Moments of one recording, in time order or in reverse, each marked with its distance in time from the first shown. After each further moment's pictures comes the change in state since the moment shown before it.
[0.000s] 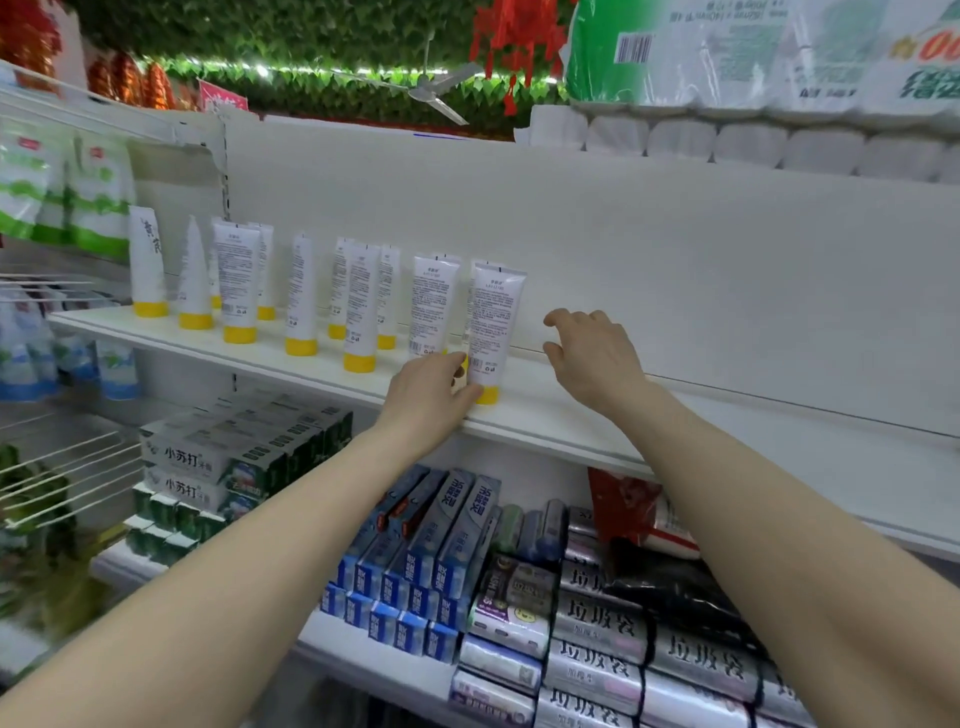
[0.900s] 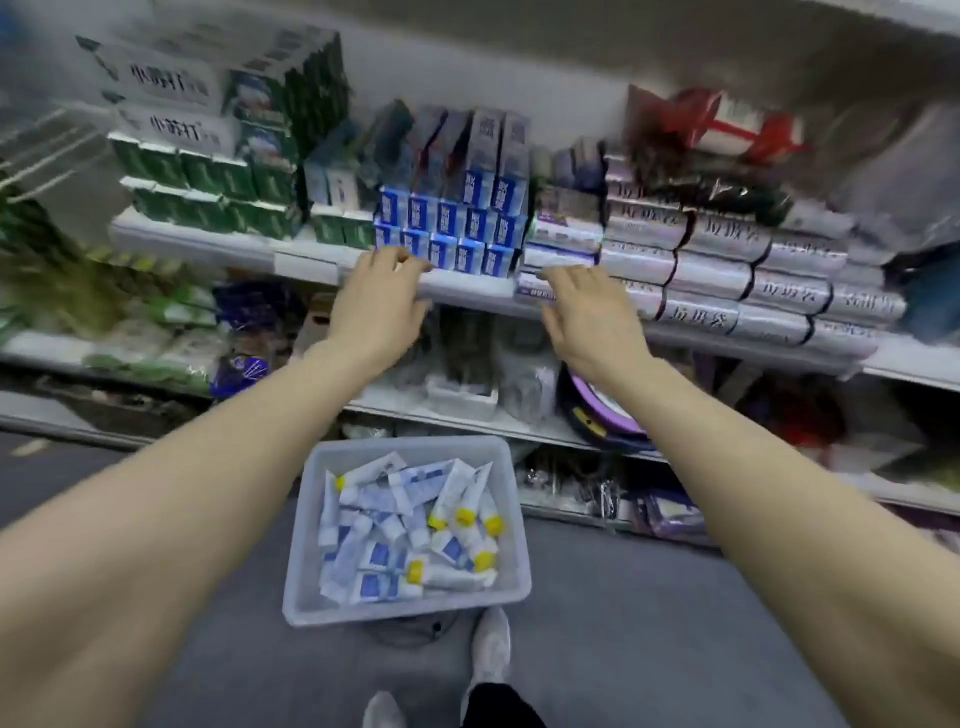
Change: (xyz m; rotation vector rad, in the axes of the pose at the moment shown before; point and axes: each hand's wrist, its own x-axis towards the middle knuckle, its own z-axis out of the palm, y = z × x) left_hand -0.281 -0.178 0.035 0.175 -0.325 0.076; right_hand -0.336 -0.175 0.111 0.005 -0.272 0.062
